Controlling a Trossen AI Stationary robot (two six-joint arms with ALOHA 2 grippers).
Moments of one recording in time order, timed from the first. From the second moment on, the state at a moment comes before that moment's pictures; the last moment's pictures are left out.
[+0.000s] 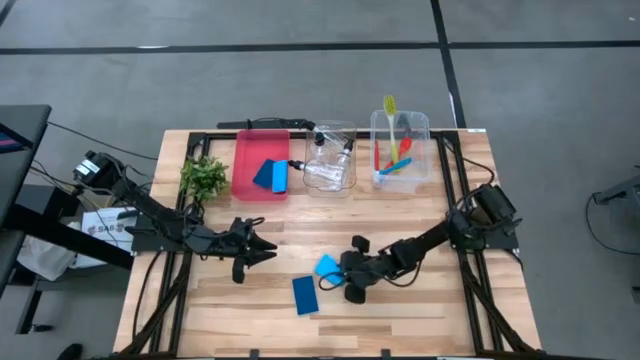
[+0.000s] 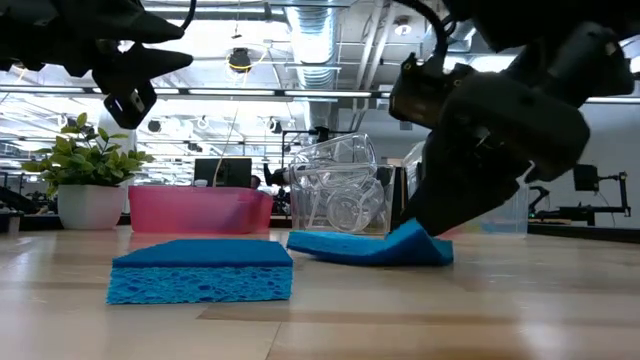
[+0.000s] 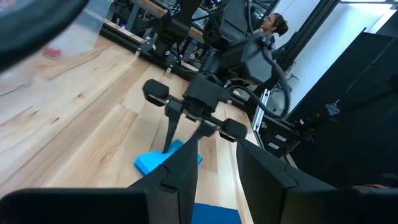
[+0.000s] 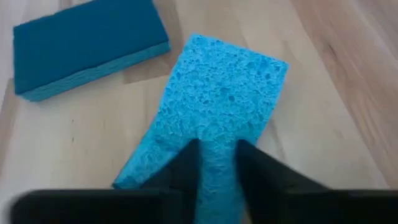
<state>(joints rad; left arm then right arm) -0.56 1.12 0.21 0.81 -0.48 -0.54 0.42 1.91 0.85 0.15 0.32 0.54</state>
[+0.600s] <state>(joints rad) -0.56 1.25 0.21 1.02 -0.48 -0.46 0.51 1.62 0.84 0.28 0.61 0.22</state>
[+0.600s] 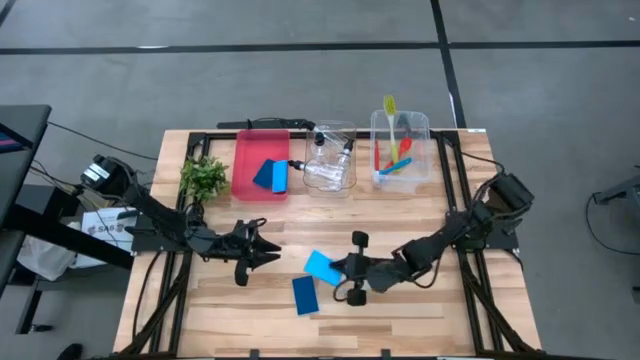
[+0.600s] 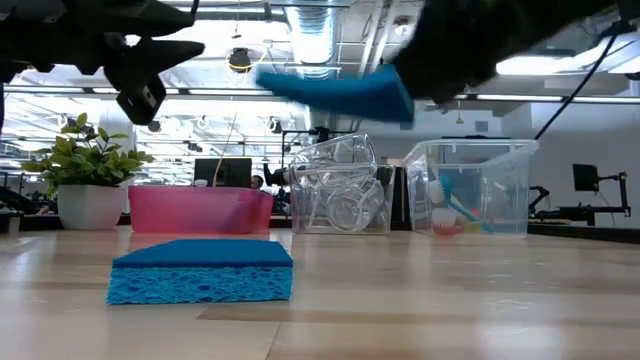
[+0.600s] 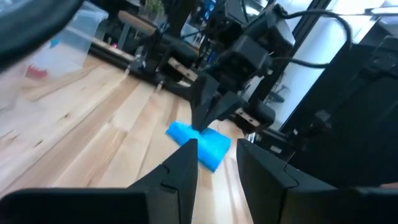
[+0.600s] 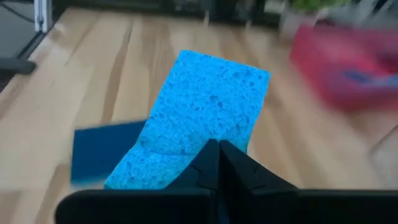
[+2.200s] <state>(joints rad) -0.47 1.65 0.45 1.08 -0.43 -0.56 0.52 1.57 0.84 0.33 0.71 0.05</state>
